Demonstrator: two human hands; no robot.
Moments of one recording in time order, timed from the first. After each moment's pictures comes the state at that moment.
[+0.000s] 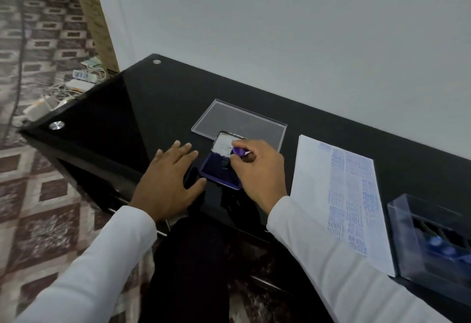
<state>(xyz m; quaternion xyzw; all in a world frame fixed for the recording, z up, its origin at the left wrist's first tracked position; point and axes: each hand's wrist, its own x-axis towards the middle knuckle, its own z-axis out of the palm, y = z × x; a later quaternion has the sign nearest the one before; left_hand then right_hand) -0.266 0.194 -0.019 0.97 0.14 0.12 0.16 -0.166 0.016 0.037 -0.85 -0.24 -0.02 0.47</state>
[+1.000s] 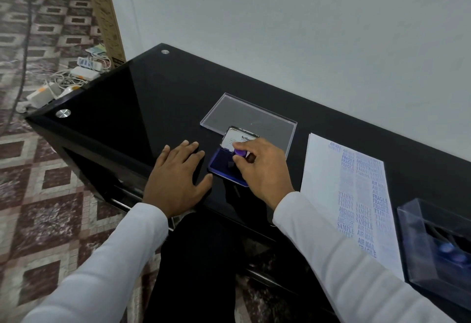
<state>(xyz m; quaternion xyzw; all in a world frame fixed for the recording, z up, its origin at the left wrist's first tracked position) -0.260 0.196 -0.050 0.97 0.18 0.14 0.11 -0.159 0.027 0.033 -0.89 -0.32 0.00 0.33</state>
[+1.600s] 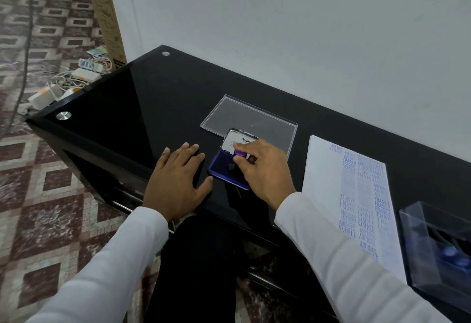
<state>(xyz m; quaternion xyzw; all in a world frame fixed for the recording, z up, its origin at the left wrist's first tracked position) -0.259 0.197 -0.054 0.97 0.18 0.15 0.10 -0.152 0.026 0.033 -0.89 -0.33 0.00 0.31</state>
